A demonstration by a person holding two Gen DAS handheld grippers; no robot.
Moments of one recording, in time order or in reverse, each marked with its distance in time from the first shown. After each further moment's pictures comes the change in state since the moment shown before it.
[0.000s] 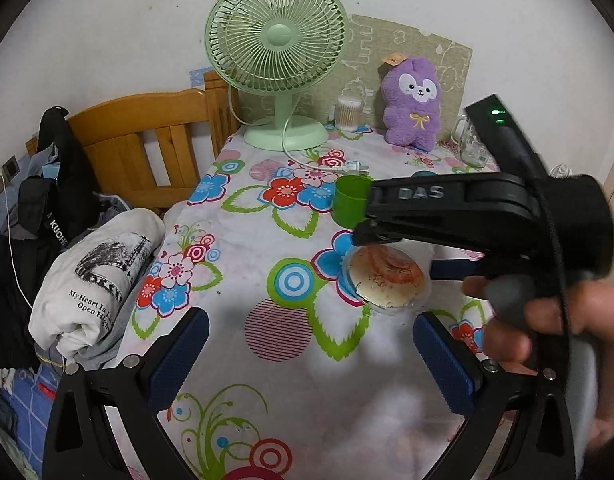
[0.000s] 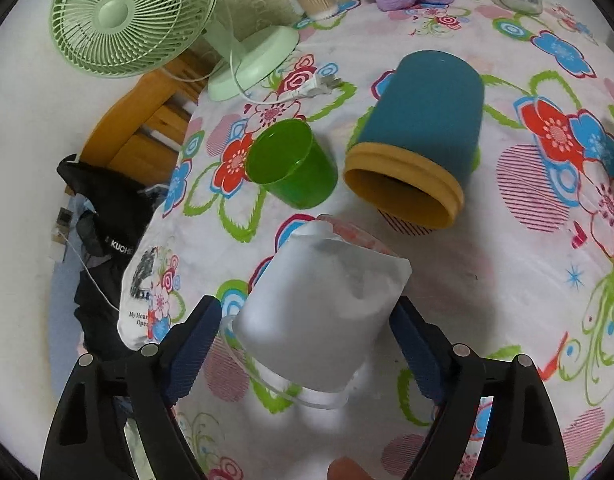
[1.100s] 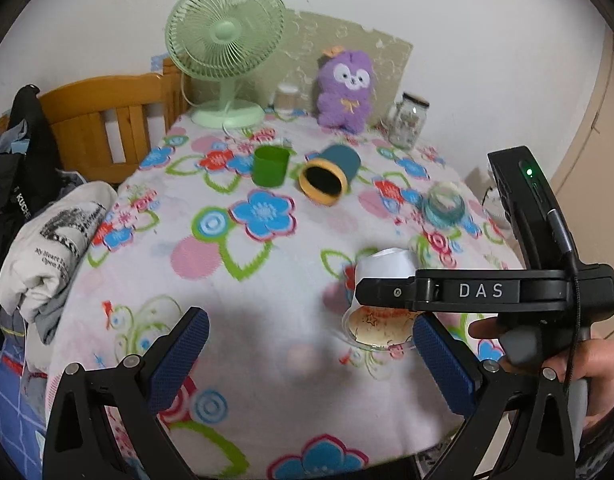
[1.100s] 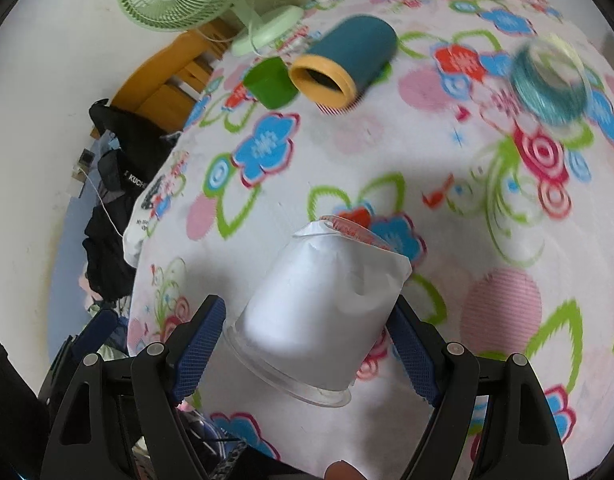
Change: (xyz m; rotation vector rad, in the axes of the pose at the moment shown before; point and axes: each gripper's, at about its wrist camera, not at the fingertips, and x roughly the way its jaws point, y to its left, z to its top) left arm -0.058 -0.047 -0.047 -0.010 0.059 -0.200; right arm -0.086 -0.069 -0.106 -0.129 0.080 0.045
